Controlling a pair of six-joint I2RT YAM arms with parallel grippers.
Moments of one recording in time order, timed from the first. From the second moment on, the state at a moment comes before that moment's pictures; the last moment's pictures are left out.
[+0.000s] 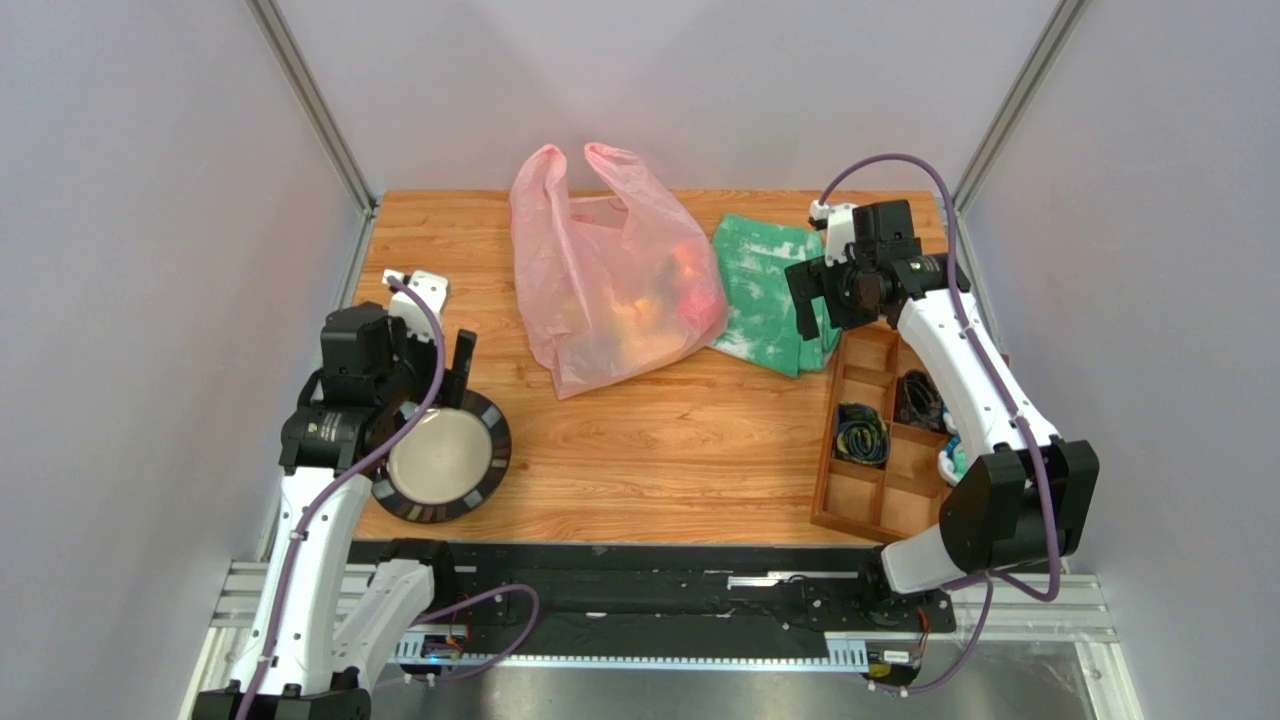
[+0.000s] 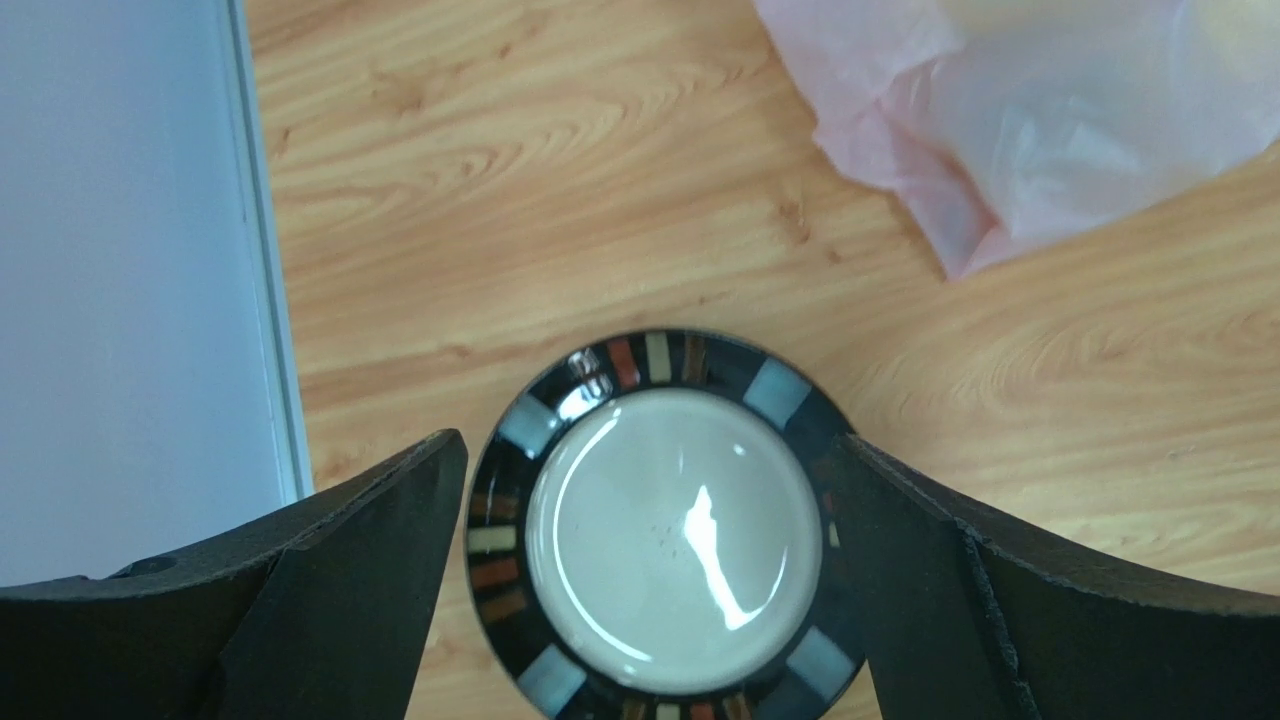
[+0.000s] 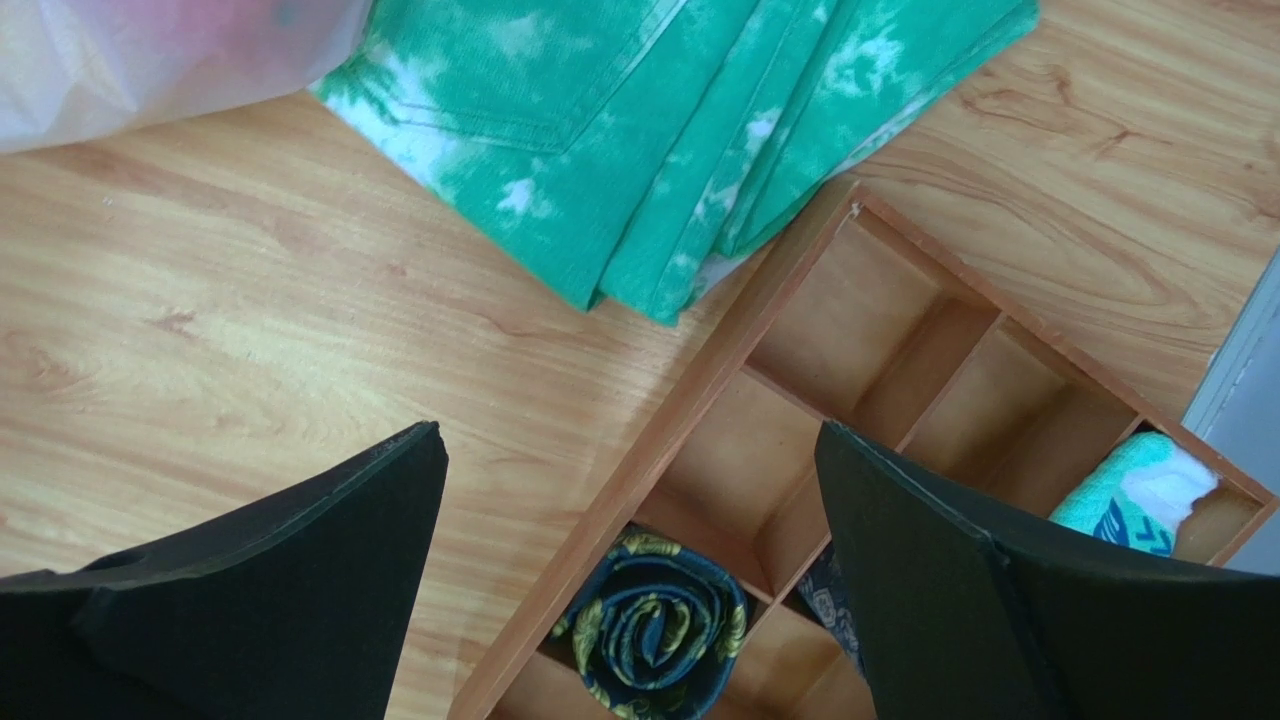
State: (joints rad) left arm -0.05 0.80 0.96 -0.71 0.06 0.23; right arm 0.16 1.48 1.38 -0.82 -0.05 -0.16
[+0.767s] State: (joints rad) left arm 0.36 1.18 0.97 -0.80 -0.22 0.37; right arm 0.23 1.45 1.53 -0.93 -0.28 -0.26
